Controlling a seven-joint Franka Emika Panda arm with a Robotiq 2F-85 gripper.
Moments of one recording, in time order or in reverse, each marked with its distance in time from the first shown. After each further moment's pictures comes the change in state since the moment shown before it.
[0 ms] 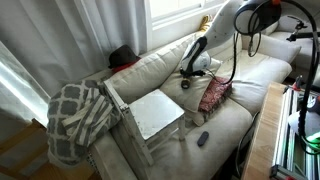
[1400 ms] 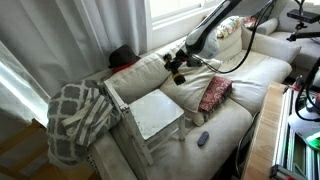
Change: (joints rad) arm -0.668 -0.313 0.907 -0.584 -0.294 0.251 -0.790
